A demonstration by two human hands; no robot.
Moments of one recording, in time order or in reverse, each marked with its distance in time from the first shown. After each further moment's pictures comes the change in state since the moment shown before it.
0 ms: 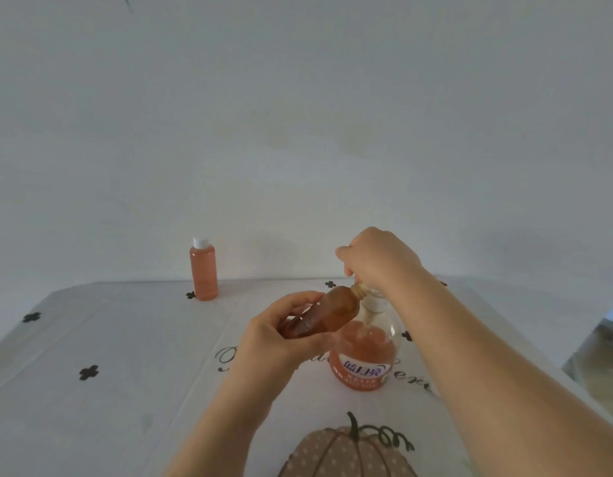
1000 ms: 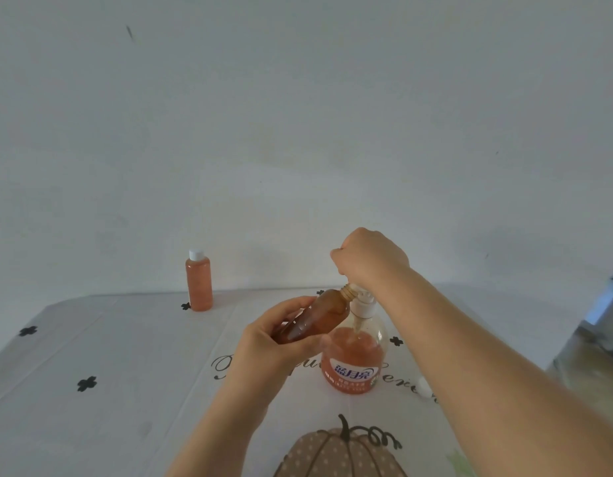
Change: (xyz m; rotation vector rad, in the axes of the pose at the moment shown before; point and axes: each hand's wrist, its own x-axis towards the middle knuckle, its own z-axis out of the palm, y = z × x) left_hand -0.006 0.007 0.002 -0.022 0.007 0.008; right_hand -0.011 -0.009 -0.018 -0.064 0.065 -0.023
